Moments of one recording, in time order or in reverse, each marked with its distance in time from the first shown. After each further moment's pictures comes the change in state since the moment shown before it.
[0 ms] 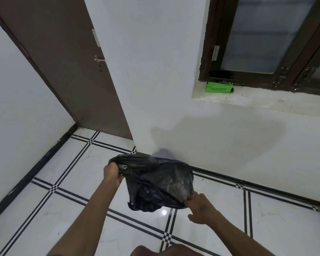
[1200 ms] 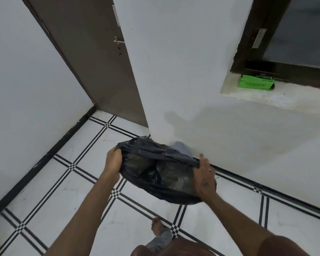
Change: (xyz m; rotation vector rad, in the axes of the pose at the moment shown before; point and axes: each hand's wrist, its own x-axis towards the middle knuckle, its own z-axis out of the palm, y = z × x) left_hand 0.007 0.050 -0.004 0.149 0.019 0.202; right_hand 0.103 -0.012 -0.081 0.424 0.391 0.358
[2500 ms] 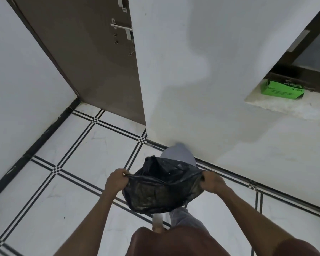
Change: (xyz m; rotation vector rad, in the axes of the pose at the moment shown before) left_hand 0.199 -0.076 -0.052 0.908 -0.322 -0.004; right_hand 0.104 -0.046 0.021 -0.107 -0.452 0.145
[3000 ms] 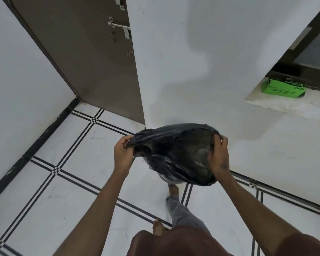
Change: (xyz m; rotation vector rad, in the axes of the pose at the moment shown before) left_hand -0.001 0.091 -0.025 -0.803 0.310 0.279; right_hand 0.006 -0.027 -0.059 0.403 0.780 -0.186
